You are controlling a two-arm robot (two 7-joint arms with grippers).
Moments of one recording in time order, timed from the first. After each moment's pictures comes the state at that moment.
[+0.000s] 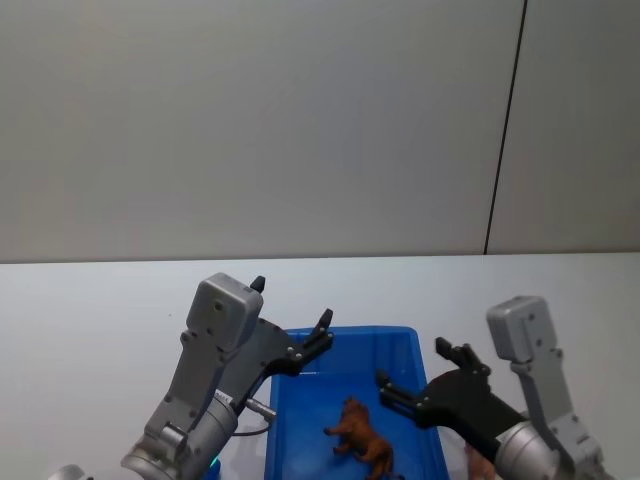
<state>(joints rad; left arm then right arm) -0.24 0.38 0.45 -1.63 -0.20 0.01 -0.01 0.12 0.16 -0.31 -1.61 0.13 0.22 0.25</state>
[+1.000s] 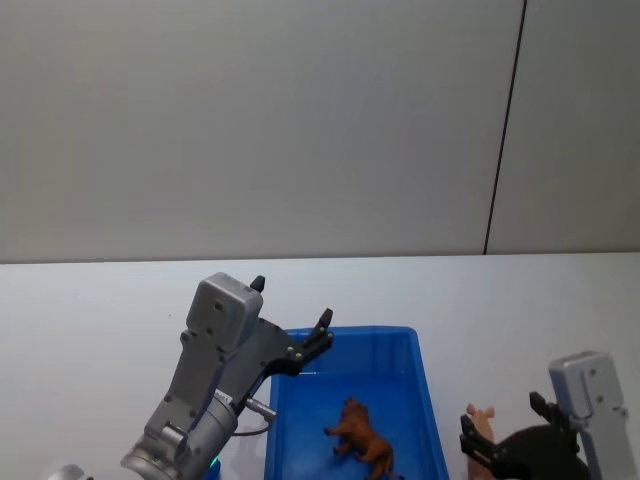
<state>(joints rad) -0.24 0.38 0.45 -1.63 -0.20 0.01 -0.01 -0.06 0.24 -0.28 -1.76 0.12 0.31 -0.02</state>
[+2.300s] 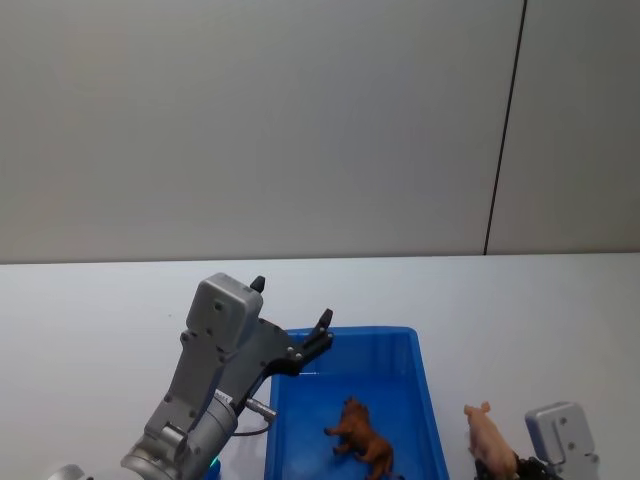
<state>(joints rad) -0.24 0.38 0.45 -1.63 -0.20 0.01 -0.01 -0.07 0.20 -0.30 -1.62 0.06 0.28 -0.02</state>
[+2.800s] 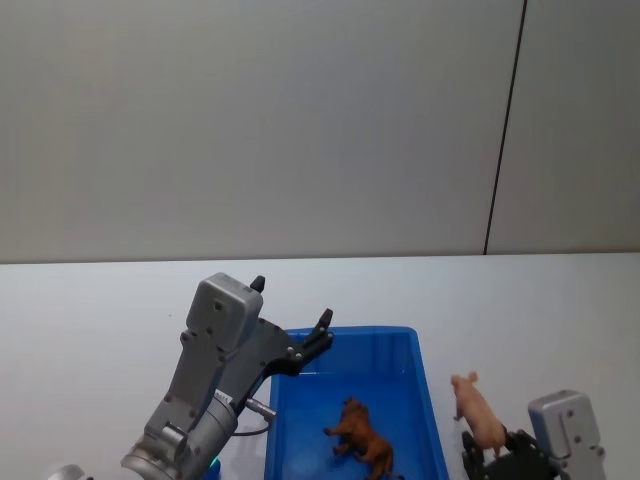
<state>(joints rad) -0.24 0.38 0.45 -1.63 -0.20 0.01 -0.01 -0.08 0.20 -0.30 -1.64 0.05 0.17 0.00</state>
